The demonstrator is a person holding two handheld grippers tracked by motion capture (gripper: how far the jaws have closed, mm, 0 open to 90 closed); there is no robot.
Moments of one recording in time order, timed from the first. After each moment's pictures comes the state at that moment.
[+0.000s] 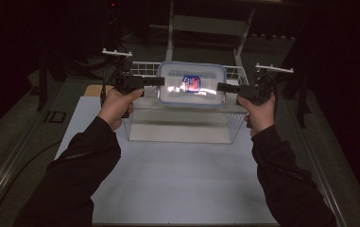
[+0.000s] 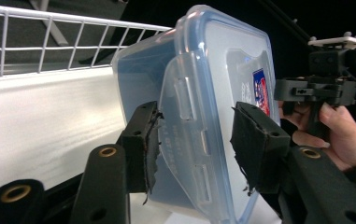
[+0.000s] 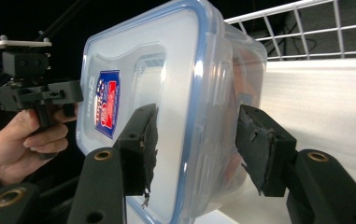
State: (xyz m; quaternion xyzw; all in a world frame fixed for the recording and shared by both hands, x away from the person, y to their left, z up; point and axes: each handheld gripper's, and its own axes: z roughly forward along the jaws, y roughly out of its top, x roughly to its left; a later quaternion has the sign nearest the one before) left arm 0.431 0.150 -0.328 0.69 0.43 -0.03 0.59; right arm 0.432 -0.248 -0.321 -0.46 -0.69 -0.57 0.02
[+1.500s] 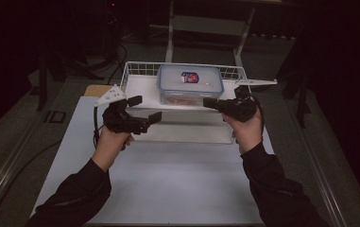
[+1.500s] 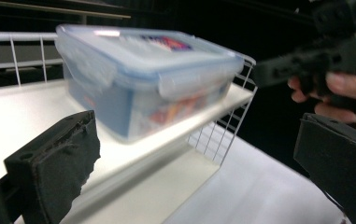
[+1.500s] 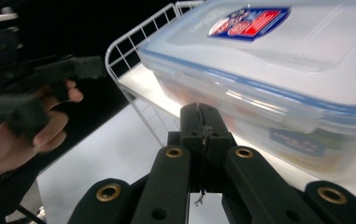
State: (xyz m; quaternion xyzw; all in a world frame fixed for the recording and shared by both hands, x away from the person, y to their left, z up) left arm 0.322 0.141 -0.368 0.70 0.33 0.16 0.62; right arm 0.379 -0.200 -0.328 -0.35 -0.76 -0.55 -0.04
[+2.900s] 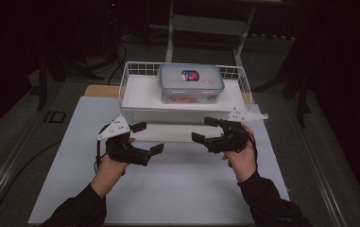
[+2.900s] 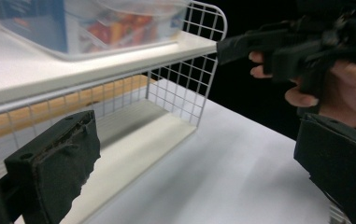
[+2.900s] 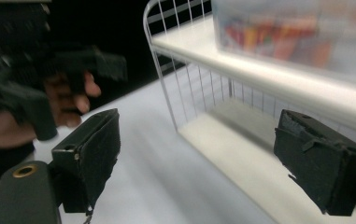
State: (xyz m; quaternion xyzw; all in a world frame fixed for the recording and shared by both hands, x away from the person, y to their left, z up) left arm 0.280 0.134 -0.414 0.72 0.29 0.14 0.61; right arm 0.328 -0.191 -0.387 -0.26 -0.77 -0.58 -0.08
